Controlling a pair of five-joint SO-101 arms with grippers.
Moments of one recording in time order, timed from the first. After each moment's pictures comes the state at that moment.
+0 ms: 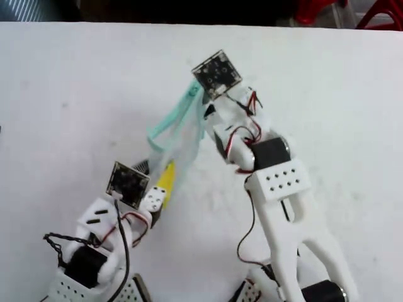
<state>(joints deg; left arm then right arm) 20.4 -103.9 85.9 48.3 0.2 -22.9 -29.1 28.5 47.4 22.5</state>
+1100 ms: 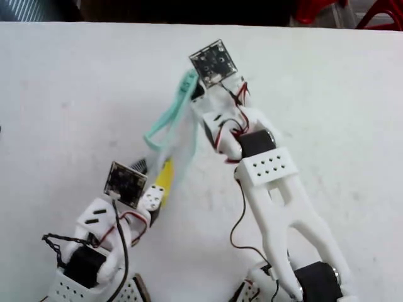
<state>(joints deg) 20.4 -103.9 86.0 48.0 0.4 -23.9 -20.5 27.3 28.3 16.2</state>
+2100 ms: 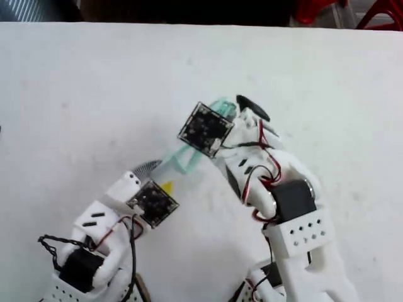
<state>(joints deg) 20.8 -103.9 82.2 55.7 -23.9 -24.3 -49.4 33.3 59.9 45.6</state>
